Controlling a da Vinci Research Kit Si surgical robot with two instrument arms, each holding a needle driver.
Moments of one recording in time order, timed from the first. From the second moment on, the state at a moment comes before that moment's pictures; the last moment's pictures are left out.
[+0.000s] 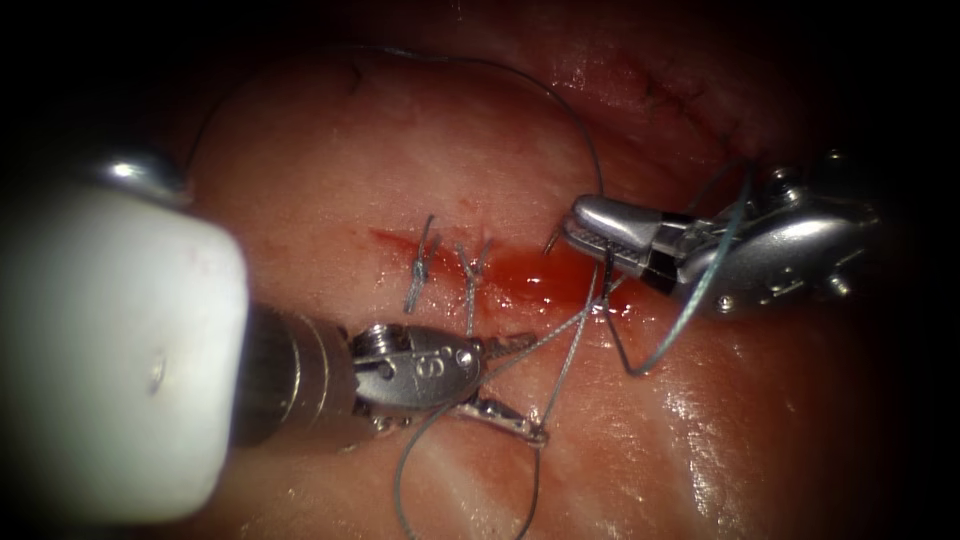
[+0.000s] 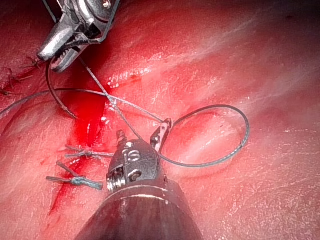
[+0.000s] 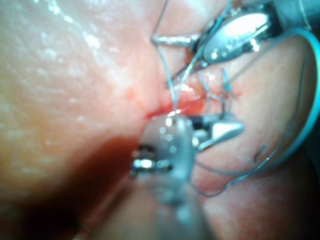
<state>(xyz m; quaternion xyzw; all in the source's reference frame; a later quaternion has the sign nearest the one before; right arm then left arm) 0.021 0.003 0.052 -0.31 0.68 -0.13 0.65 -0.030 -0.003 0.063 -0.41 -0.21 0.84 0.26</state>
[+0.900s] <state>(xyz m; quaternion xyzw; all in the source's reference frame) 0.022 0.007 0.053 -0.19 0.75 -0.09 0.63 -0.030 -0.004 0.063 -0.41 -0.21 0.85 0.26</state>
